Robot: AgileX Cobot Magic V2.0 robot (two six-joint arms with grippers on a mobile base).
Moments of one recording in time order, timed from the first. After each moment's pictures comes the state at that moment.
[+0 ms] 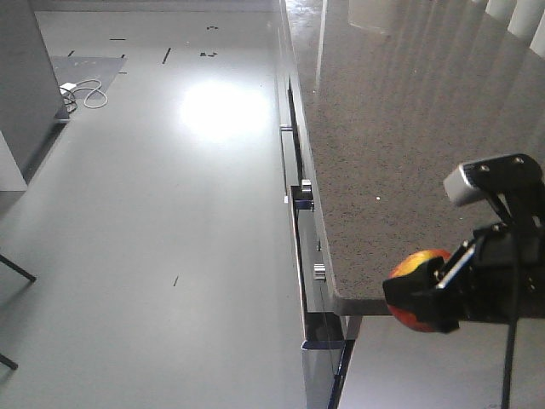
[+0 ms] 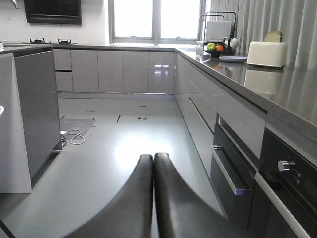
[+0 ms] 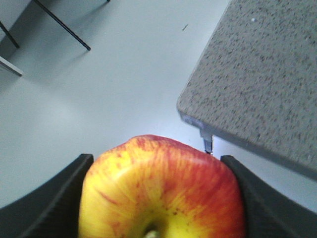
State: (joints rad) left arm 0.03 -0.01 0.02 -0.02 0.04 -0.09; right arm 0.23 1.05 -0.80 0.50 0.79 -0.41
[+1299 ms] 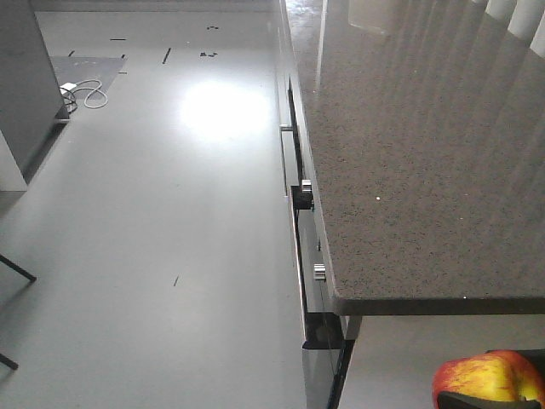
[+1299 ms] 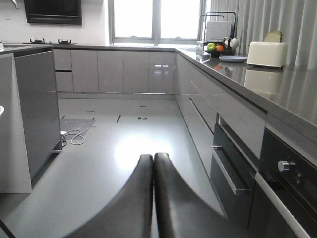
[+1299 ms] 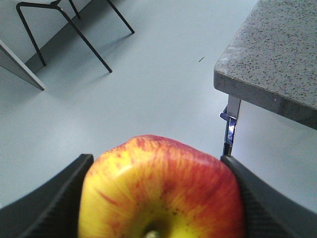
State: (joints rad) left arm 0.03 -0.01 0.02 -0.02 0.04 -0.09; right arm 0.23 0.54 -0.57 0.53 0.91 -0.41
